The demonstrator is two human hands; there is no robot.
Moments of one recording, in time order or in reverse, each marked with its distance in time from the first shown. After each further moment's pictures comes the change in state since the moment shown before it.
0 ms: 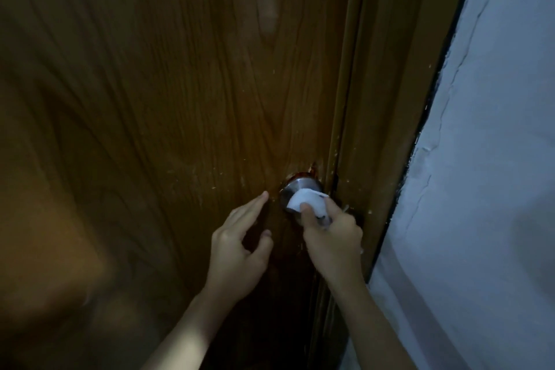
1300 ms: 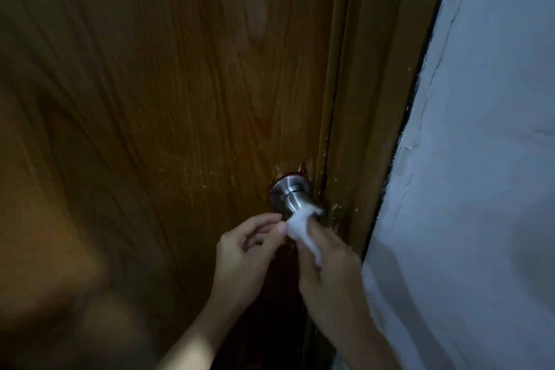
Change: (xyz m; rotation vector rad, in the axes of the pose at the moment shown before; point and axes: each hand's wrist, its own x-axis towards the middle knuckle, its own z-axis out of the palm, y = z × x) left_hand -0.012 0.027 0.016 -0.545 -0.047 -0.318; right_hand -0.047 0.009 -0.028 -0.102 -0.092 -0.285
